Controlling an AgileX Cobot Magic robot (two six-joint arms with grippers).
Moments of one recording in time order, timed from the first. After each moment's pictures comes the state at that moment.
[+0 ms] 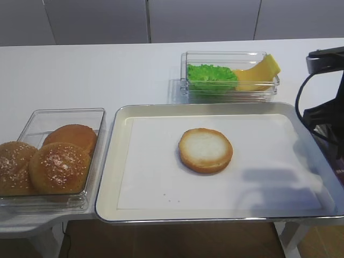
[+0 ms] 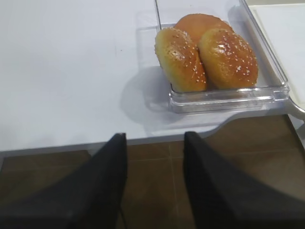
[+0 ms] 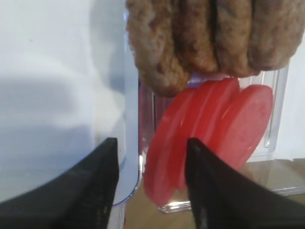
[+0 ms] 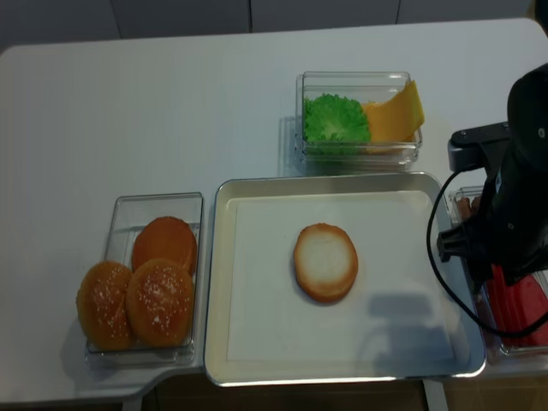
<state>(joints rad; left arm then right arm) 0.01 -0.02 -0.49 -0.03 1.19 -0.05 0.26 1.47 -1.04 -0.10 1.20 0.25</state>
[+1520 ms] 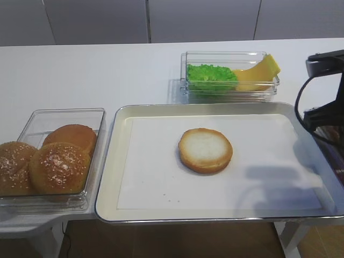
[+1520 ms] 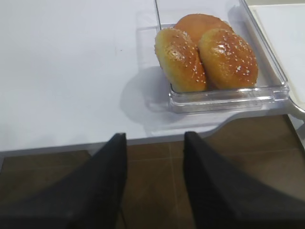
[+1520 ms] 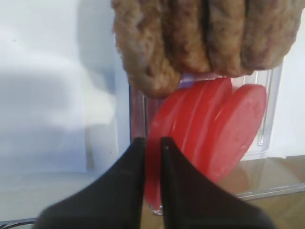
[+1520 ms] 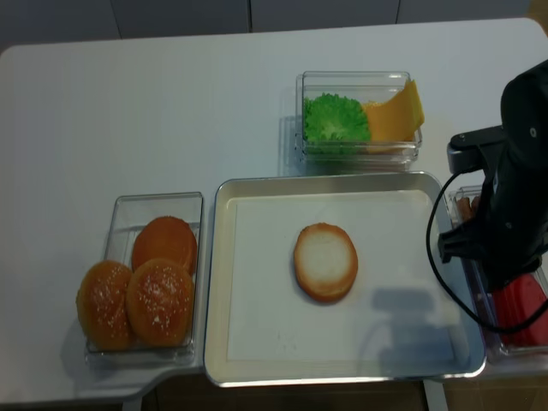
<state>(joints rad) 0.01 -0.02 -0.49 -0.03 1.19 -0.05 0.26 1.49 -1.04 -0.12 1.21 0.26</state>
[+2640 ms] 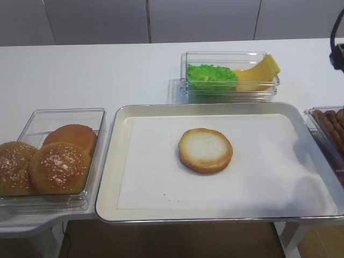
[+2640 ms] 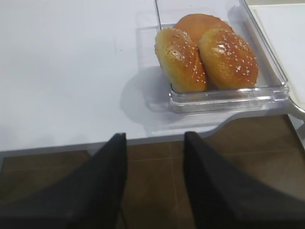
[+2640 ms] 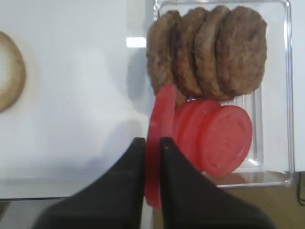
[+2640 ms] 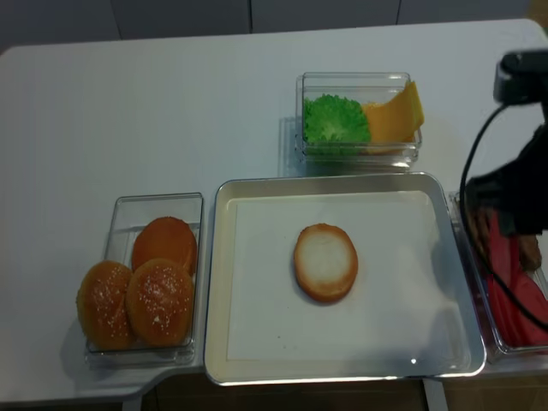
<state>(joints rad) 0.01 -0.02 -0.49 -0.03 1.19 -0.05 0.26 1.24 -1.14 -0.04 1.23 0.24</state>
